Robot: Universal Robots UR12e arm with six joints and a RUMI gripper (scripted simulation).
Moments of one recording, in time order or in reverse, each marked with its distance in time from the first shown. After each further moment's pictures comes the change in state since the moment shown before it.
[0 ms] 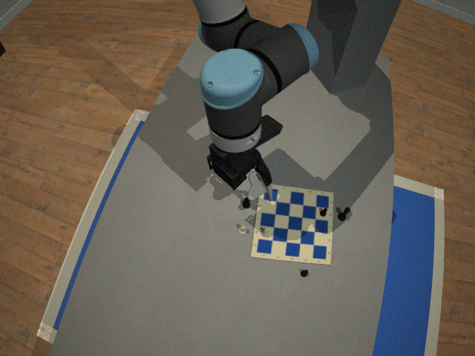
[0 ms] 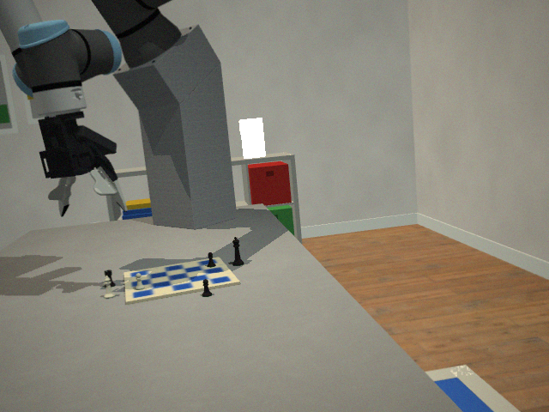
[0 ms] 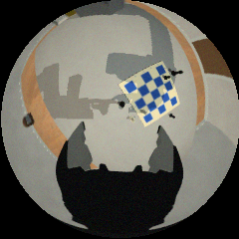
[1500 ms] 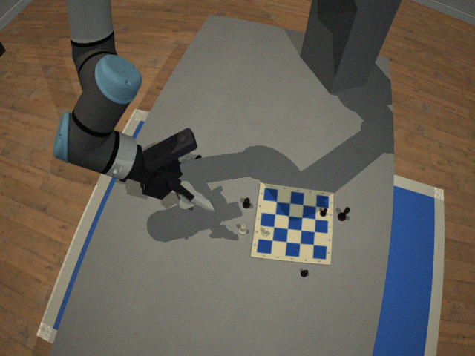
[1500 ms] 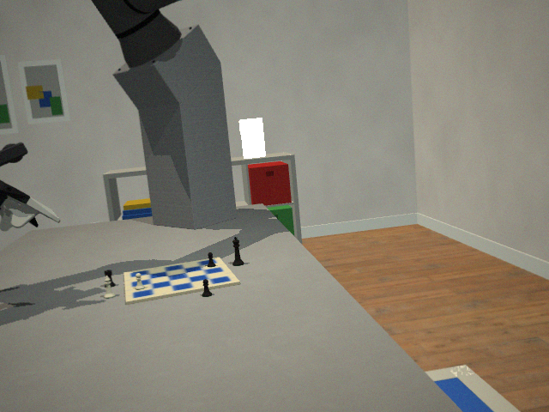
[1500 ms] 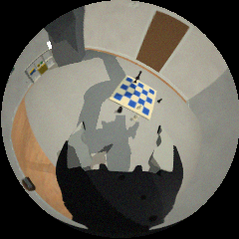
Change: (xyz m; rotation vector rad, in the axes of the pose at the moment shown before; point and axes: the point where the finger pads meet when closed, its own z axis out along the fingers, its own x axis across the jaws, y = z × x) arm -0.055 0.067 -0.005 0.646 0.342 0.443
